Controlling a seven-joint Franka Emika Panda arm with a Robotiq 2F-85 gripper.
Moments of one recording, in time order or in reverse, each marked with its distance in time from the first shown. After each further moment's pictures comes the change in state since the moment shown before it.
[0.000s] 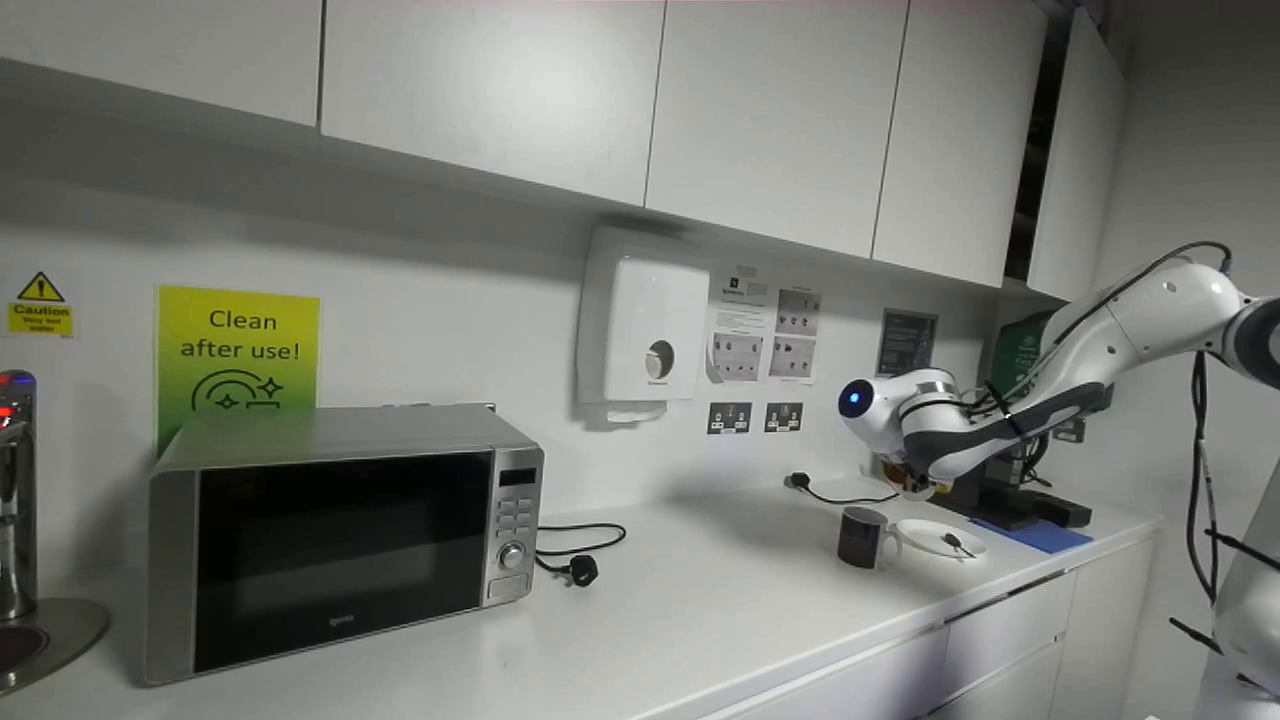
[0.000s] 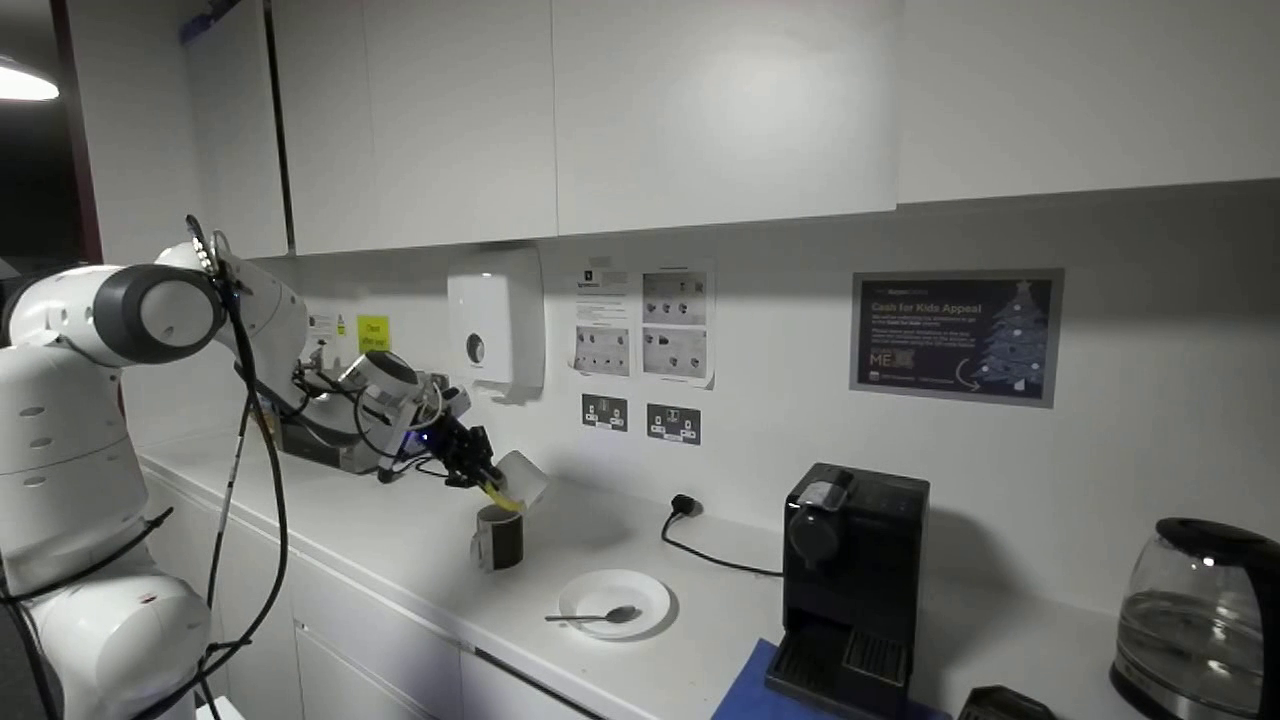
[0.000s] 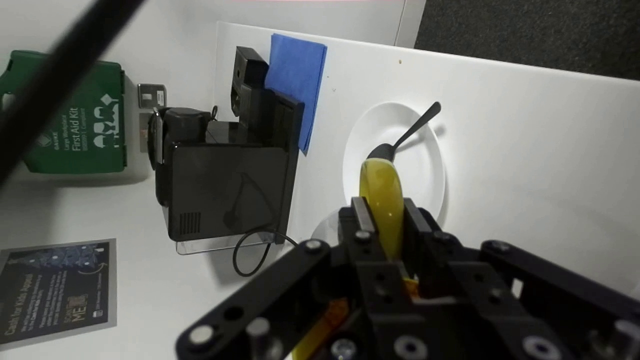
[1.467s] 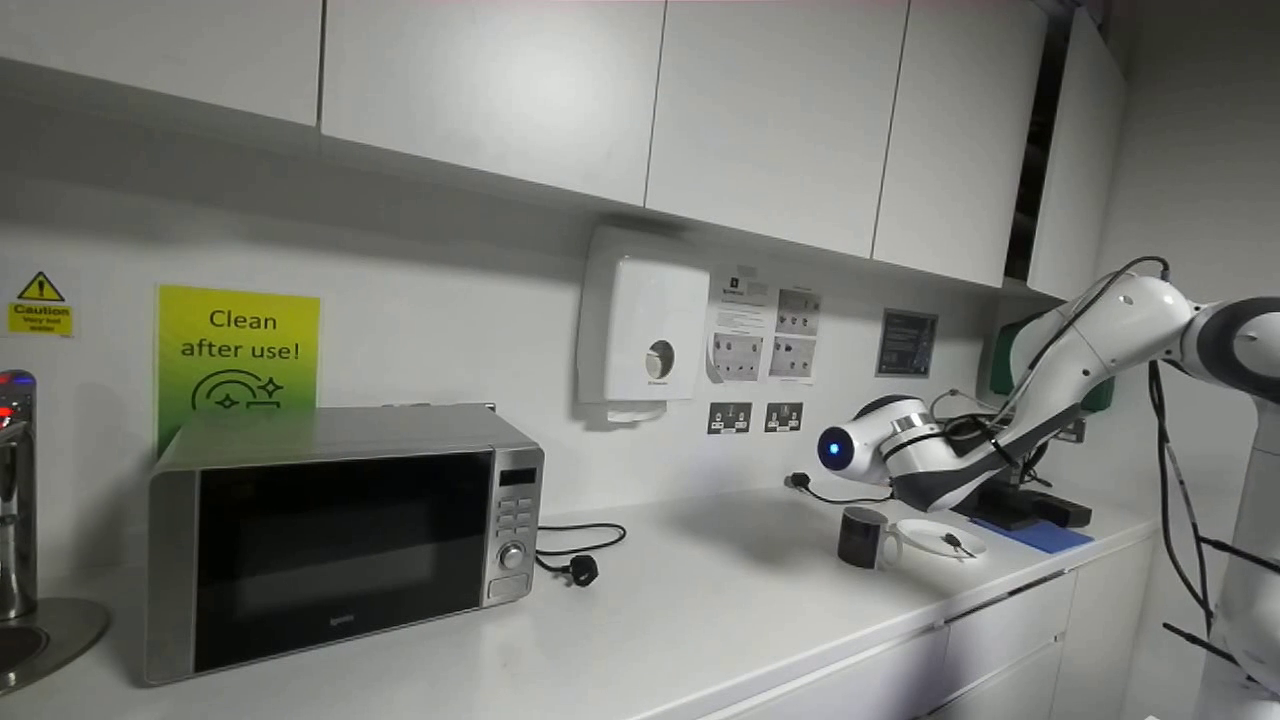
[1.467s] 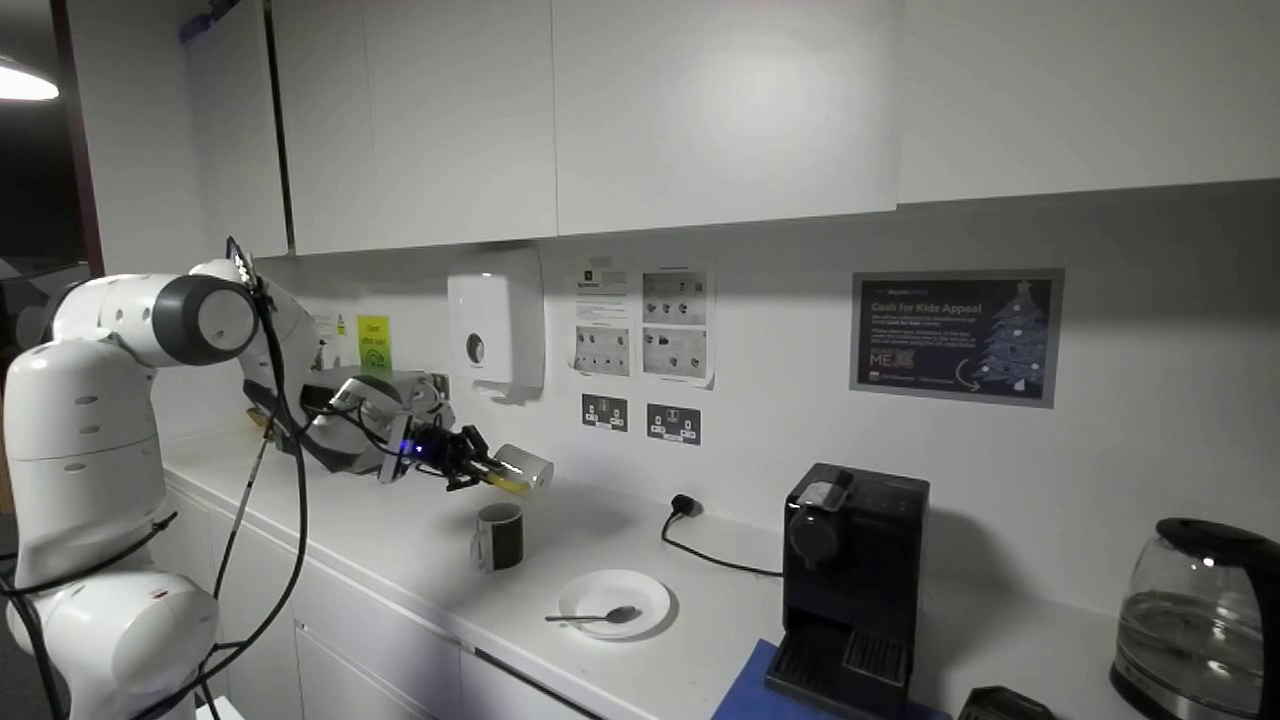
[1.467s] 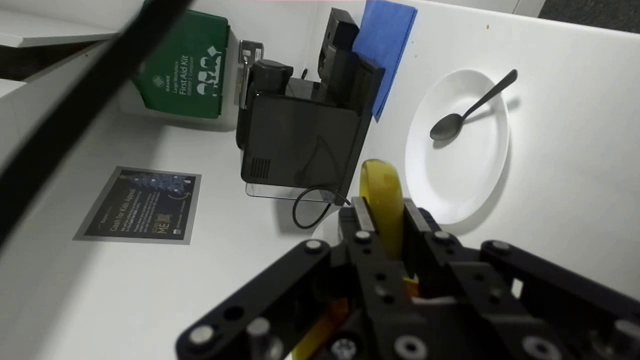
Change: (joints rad) arm 0.093 0.124 0.028 0.009 -0.230 -0.133 0.075
